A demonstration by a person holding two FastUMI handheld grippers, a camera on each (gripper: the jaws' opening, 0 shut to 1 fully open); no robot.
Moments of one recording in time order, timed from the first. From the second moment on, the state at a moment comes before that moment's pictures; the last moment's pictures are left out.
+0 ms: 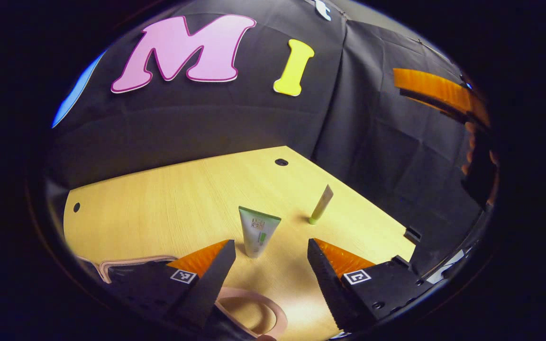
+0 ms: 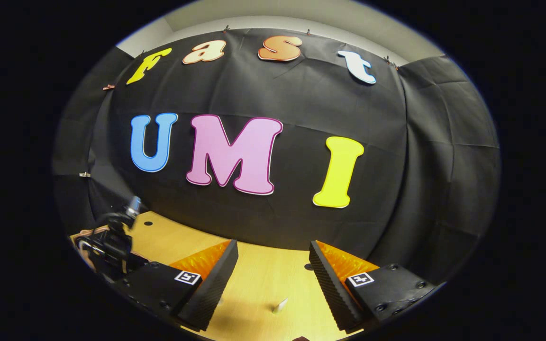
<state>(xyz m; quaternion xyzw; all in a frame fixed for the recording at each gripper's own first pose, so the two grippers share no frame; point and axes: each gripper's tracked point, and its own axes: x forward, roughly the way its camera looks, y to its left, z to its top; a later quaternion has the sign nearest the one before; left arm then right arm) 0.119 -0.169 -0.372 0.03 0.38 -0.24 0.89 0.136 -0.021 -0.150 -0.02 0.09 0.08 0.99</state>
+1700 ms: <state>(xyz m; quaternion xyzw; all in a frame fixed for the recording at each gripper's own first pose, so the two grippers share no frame) 0.103 -0.111 -0.314 0.04 0.42 -0.12 0.90 0.179 -0.018 -0.492 0.06 0.39 0.11 0.91</state>
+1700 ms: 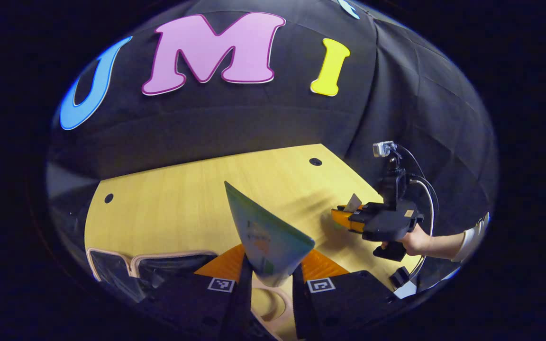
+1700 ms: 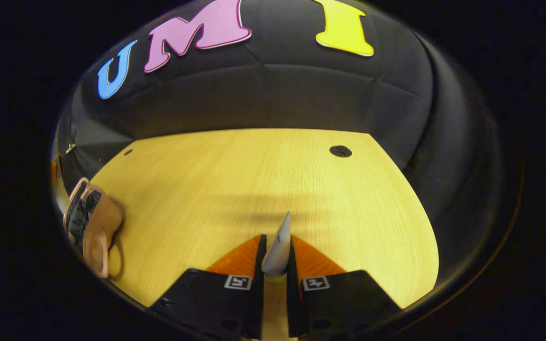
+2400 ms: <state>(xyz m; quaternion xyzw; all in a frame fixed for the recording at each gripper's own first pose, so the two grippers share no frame) -0.077 0.100 -0.437 0.00 0.69 0.04 0.72 0.043 0.223 -0.326 0.11 0.36 0.34 0.86</state>
